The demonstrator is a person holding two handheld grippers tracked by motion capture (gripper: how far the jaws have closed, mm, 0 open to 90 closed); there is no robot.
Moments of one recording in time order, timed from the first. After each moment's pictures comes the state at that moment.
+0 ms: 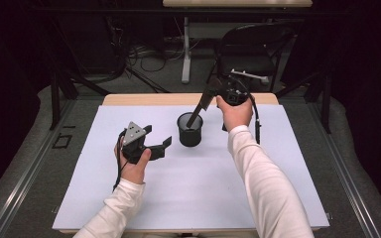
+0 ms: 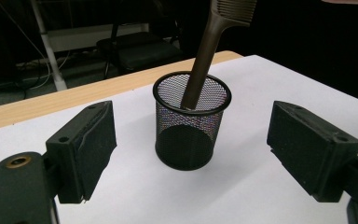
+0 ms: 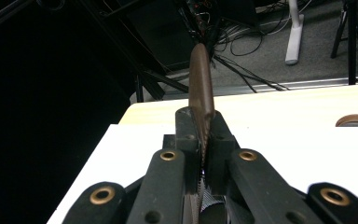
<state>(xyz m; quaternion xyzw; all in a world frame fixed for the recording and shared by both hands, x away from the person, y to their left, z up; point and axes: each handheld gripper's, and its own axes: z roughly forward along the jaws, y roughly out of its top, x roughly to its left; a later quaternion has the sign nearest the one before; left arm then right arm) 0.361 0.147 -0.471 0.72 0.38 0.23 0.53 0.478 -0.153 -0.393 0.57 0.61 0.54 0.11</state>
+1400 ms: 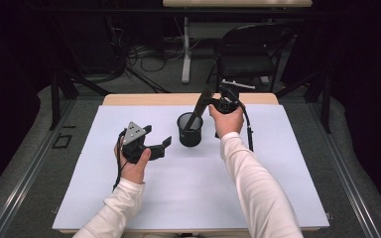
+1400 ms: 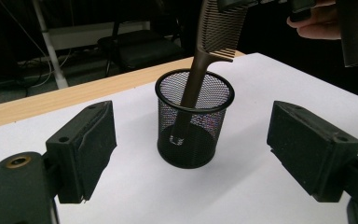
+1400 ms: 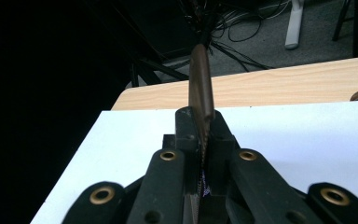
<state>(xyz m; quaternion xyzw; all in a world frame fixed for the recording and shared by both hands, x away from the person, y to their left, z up) 0.363 0.147 -0.472 0.72 0.38 0.23 0.53 0.483 -0.135 -0.428 0.58 0.61 0.53 0.10</state>
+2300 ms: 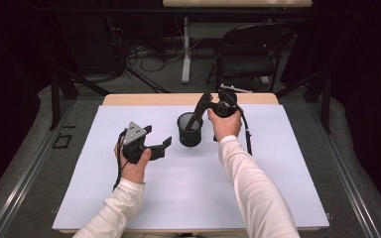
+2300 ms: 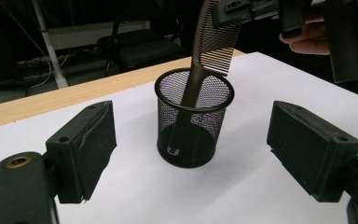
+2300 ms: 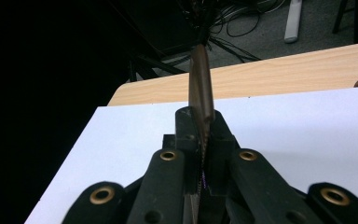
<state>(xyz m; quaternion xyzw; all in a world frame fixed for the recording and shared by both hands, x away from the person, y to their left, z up) 0.363 0.147 -0.472 0.72 0.38 0.23 0.53 0.483 -0.132 -0.445 0.59 0.61 0.52 0.10</state>
